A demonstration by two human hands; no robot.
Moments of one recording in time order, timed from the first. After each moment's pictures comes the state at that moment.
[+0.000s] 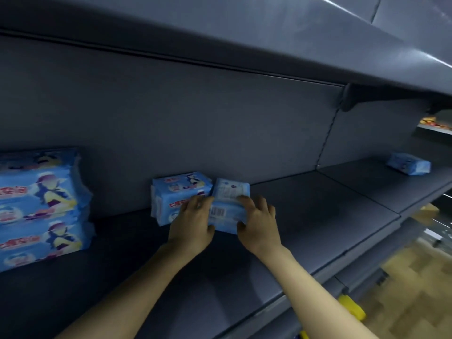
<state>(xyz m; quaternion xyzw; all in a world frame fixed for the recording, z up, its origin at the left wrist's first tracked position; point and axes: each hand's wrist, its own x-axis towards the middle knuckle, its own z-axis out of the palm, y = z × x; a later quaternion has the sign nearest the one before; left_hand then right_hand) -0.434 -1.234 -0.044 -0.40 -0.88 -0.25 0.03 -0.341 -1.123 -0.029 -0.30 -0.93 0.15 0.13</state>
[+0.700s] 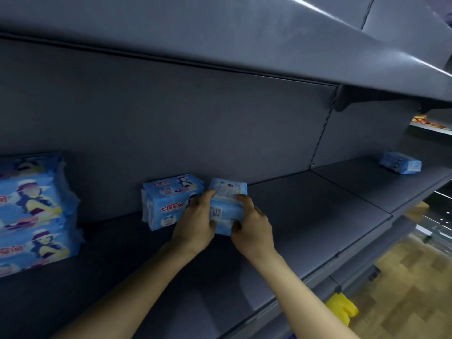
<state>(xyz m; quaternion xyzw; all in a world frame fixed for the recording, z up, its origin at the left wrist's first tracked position) -0.428 -1.213 -0.032 -0.39 -0.85 -0.36 0.01 -0.337 -1.124 -0.025 -0.27 -0.91 0.23 0.21</state>
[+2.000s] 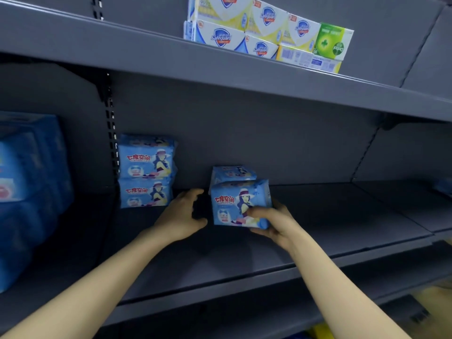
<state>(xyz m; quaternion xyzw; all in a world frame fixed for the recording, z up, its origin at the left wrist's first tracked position) -0.395 -1.394 -0.010 -0.29 -0.88 -0.38 -0.07 -0.304 -1.198 0.001 -0.22 -0.67 0.71 0.09</state>
